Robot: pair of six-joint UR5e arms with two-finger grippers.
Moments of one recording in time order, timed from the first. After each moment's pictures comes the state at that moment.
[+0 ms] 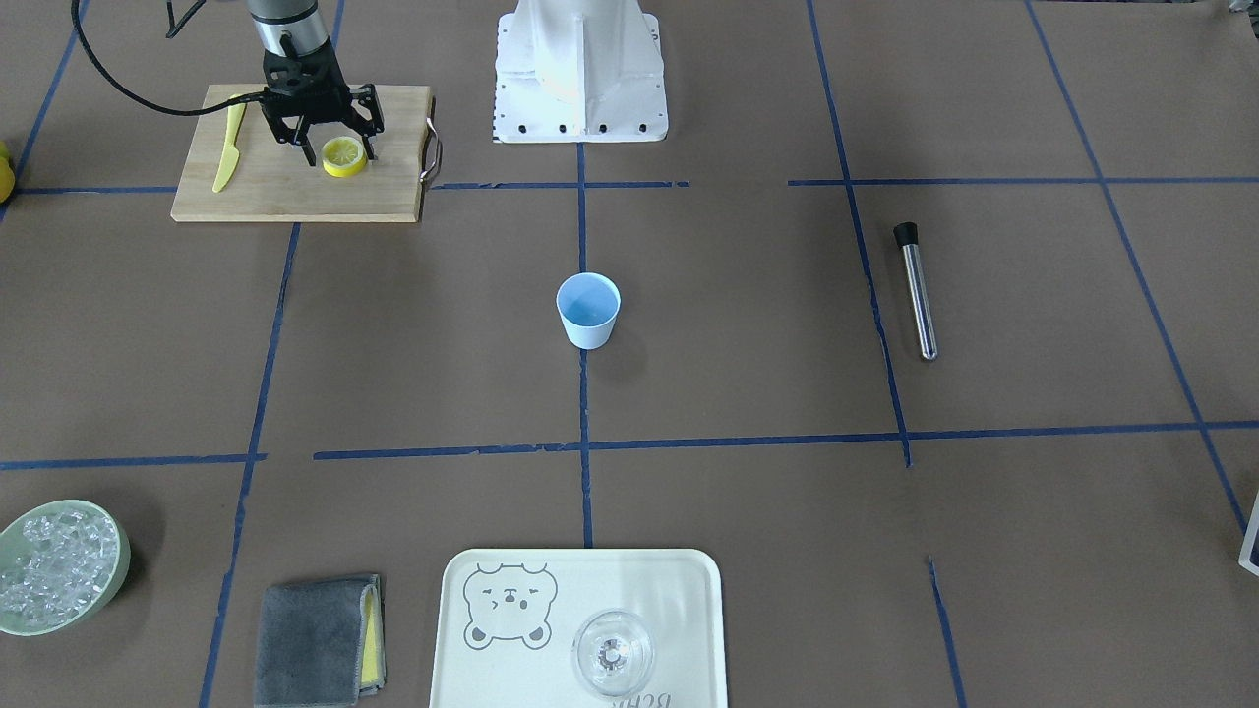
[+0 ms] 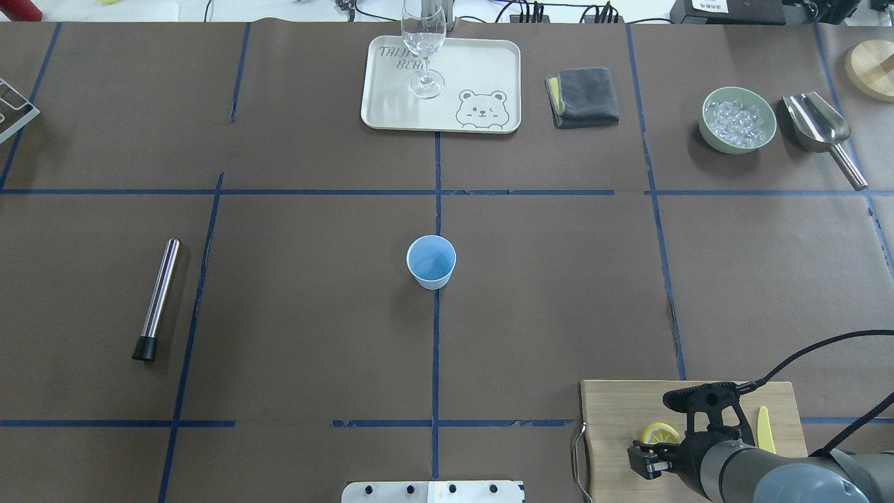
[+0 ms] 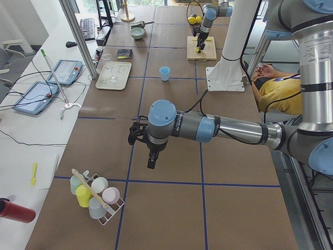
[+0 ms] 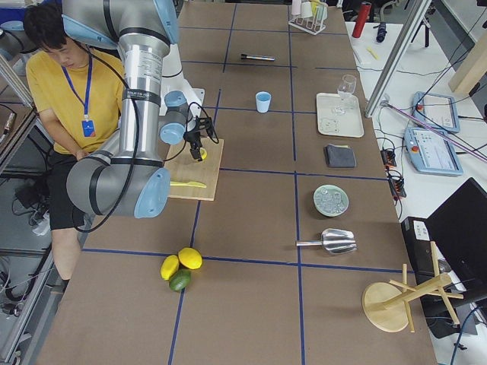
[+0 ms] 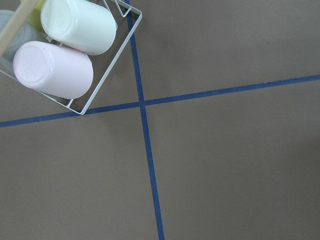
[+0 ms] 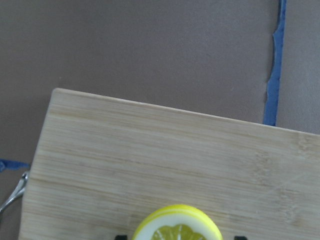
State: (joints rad) left arm -1.60 -1.39 -1.90 -1.63 -2.38 0.02; right arm -0.02 -1.80 2.18 -1.18 1.37 1.43
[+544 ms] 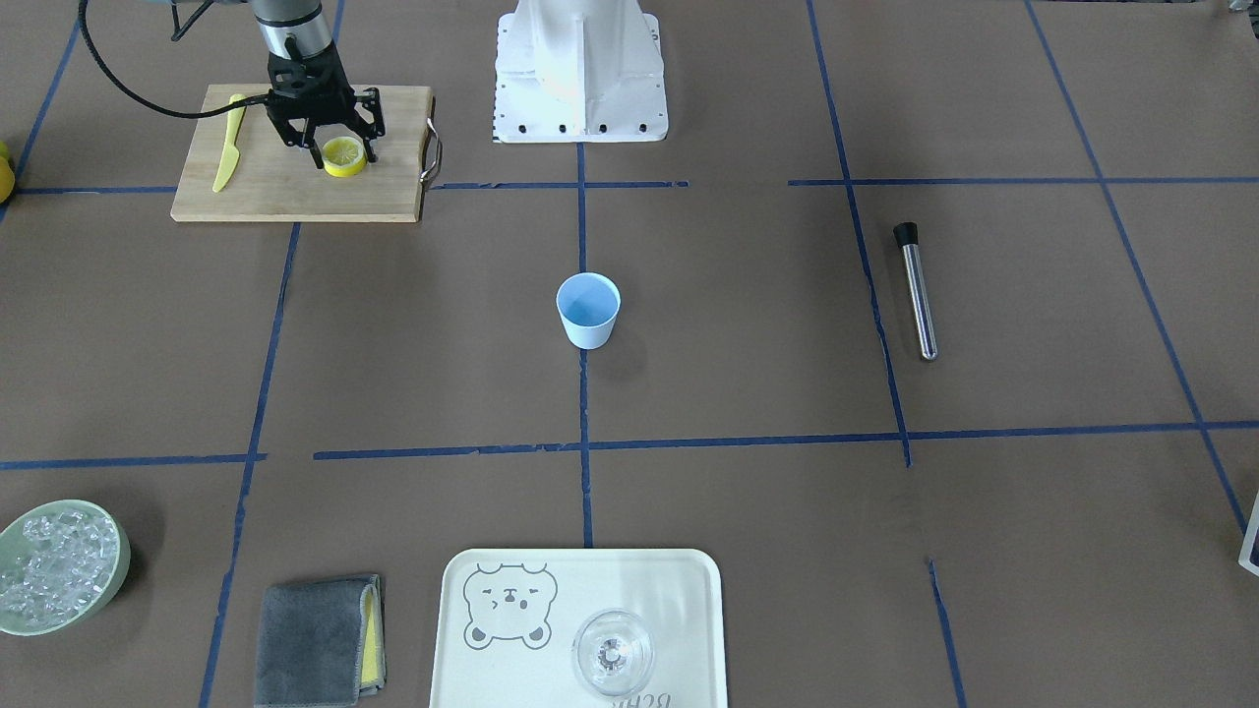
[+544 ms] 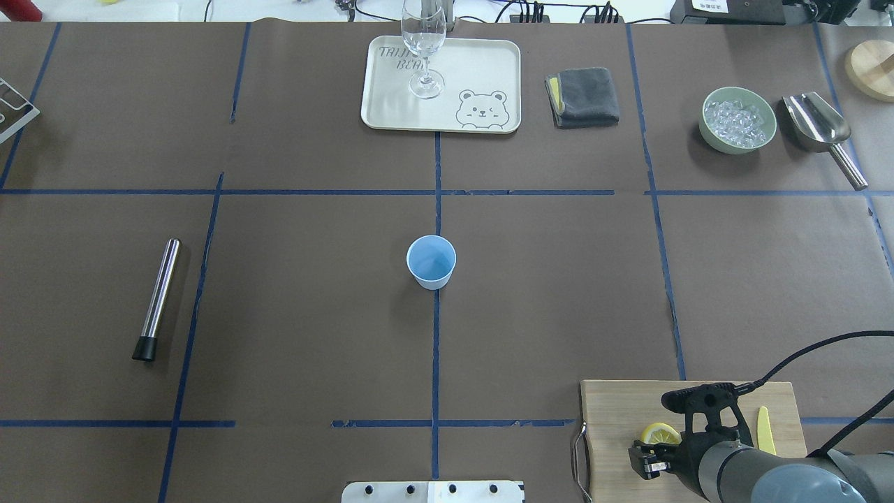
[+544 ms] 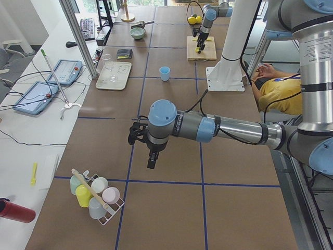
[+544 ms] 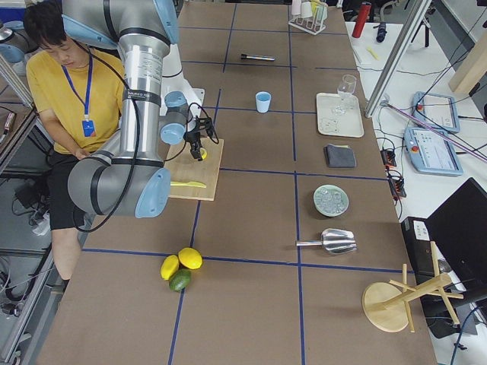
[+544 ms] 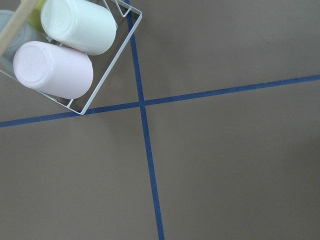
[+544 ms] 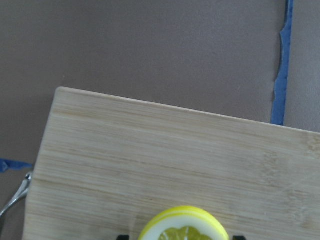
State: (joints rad) left arm -1.60 -1.39 -1.91 -1.63 -2.38 0.02; right arm -0.02 -1.79 2.17 -1.18 1.37 1.43
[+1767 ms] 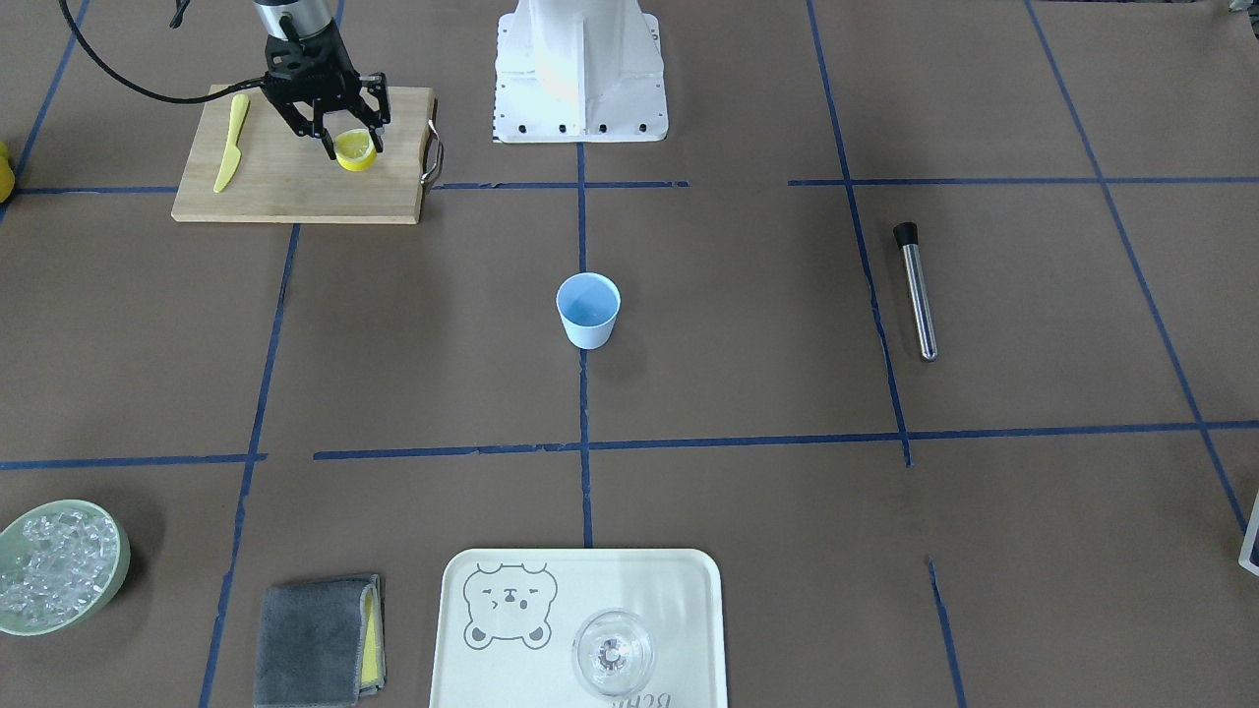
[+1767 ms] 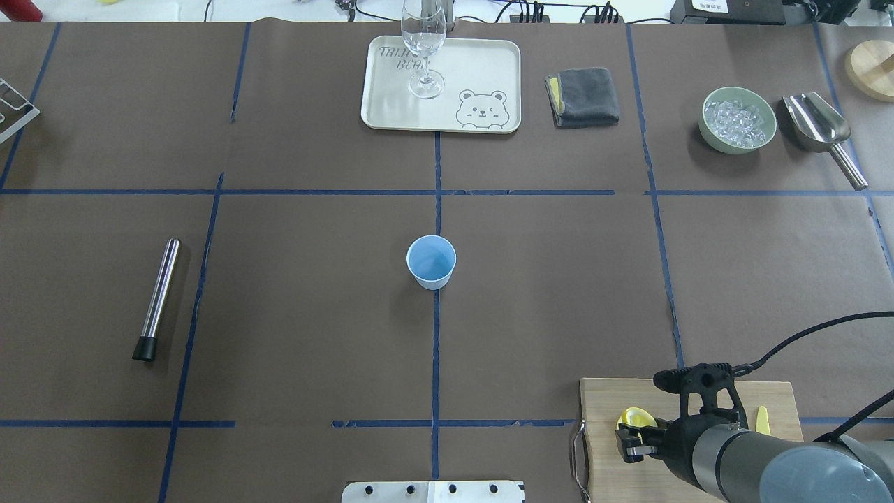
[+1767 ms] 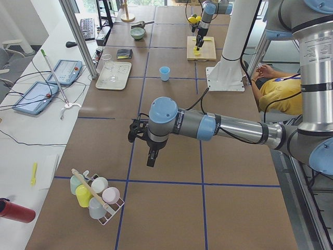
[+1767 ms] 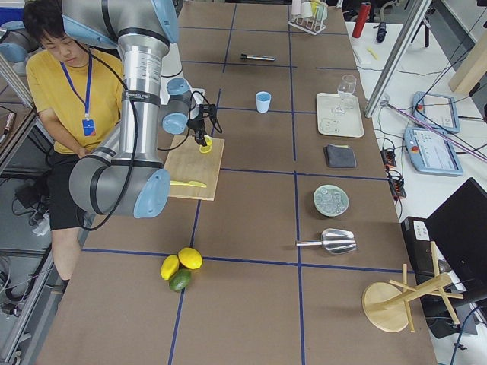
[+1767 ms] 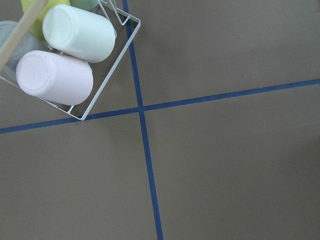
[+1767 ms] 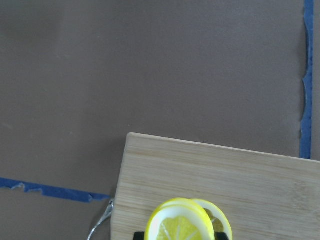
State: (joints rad) left arm -1.60 -1.39 -1.92 -1.63 -2.38 0.02; right arm 0.05 -1.72 2.26 -1.24 1.41 1.42
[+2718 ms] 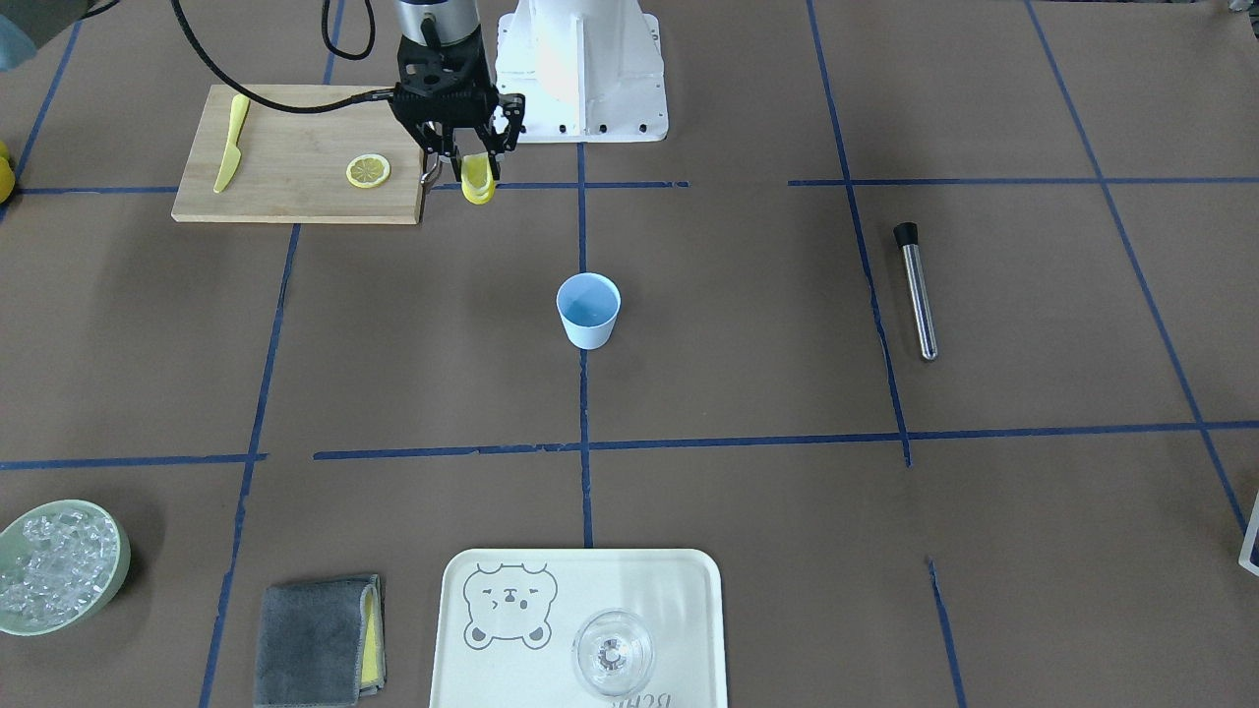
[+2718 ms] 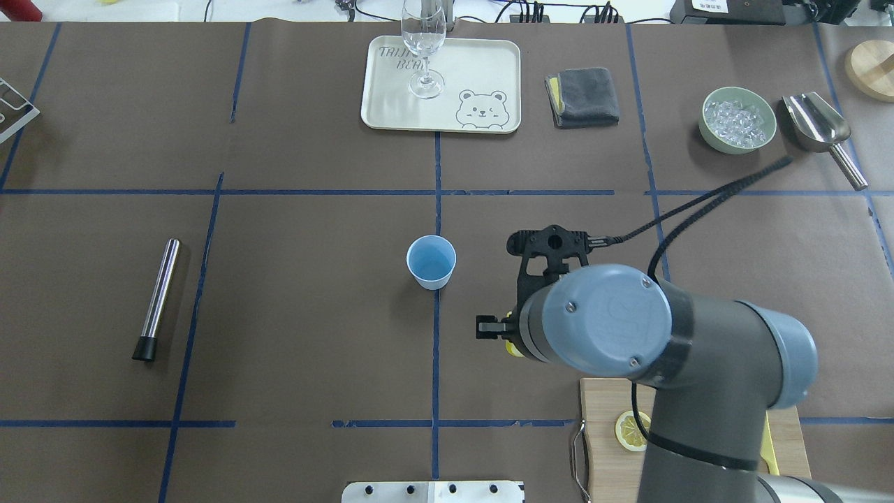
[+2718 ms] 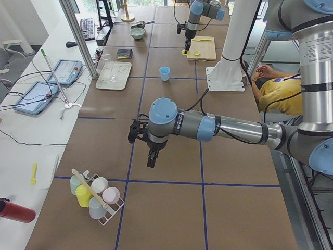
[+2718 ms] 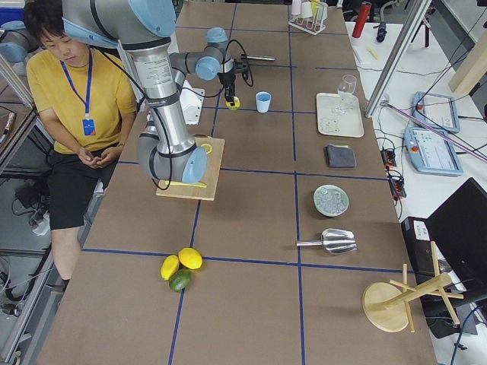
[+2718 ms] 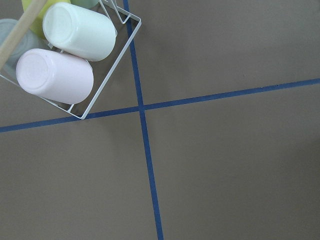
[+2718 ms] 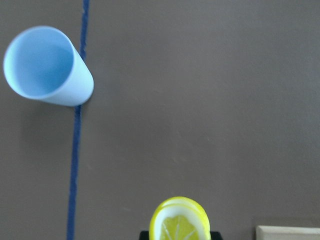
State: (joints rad) left arm -1.60 -1.39 -1.91 -1.63 -2.38 0.02; right arm 0.36 -1.01 2.10 -1.84 1.65 1.35
